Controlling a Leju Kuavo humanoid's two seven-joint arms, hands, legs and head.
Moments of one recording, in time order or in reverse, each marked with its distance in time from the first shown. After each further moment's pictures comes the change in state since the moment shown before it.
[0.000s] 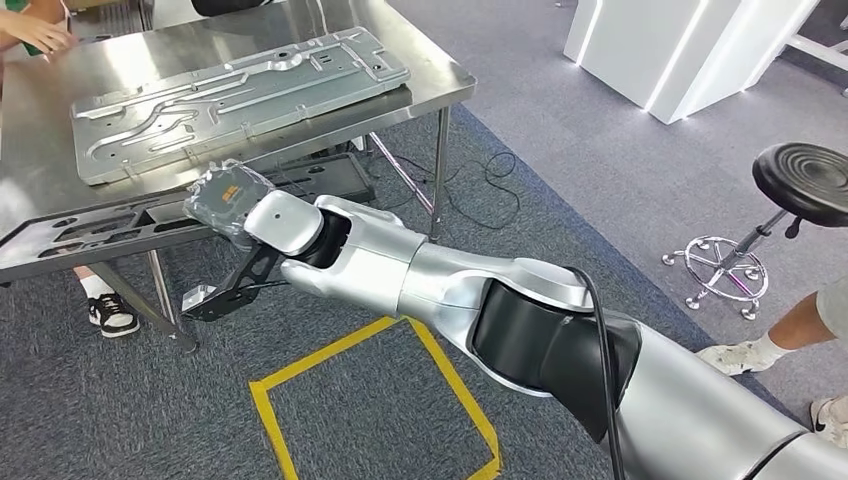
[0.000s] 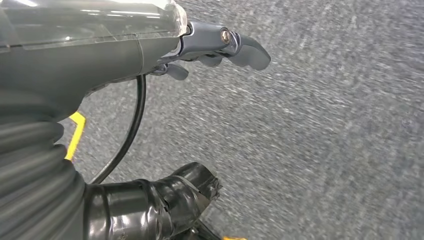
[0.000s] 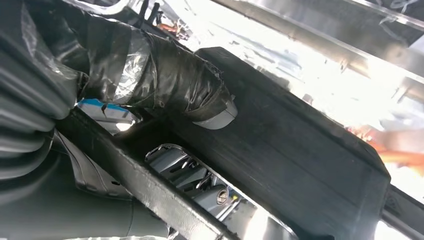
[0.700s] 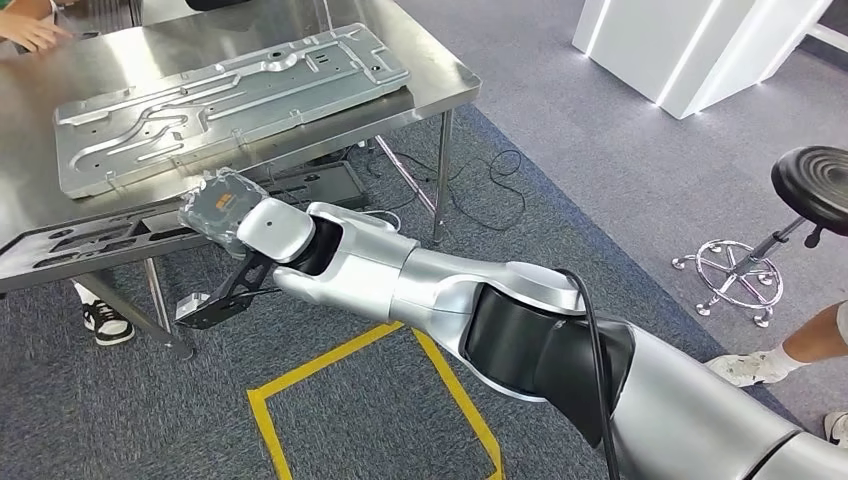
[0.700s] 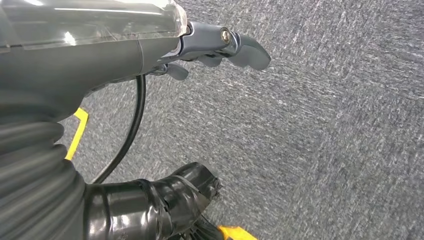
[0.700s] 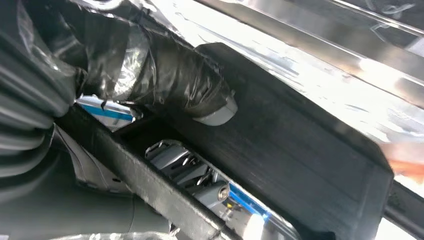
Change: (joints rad) left arm -0.005 0.006 0.000 0.000 -0.009 -0.001 0.008; right arm 0.006 0.037 0.002 0.031 0.000 -0.001 0.014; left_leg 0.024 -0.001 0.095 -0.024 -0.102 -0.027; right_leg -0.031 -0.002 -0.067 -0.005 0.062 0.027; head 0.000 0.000
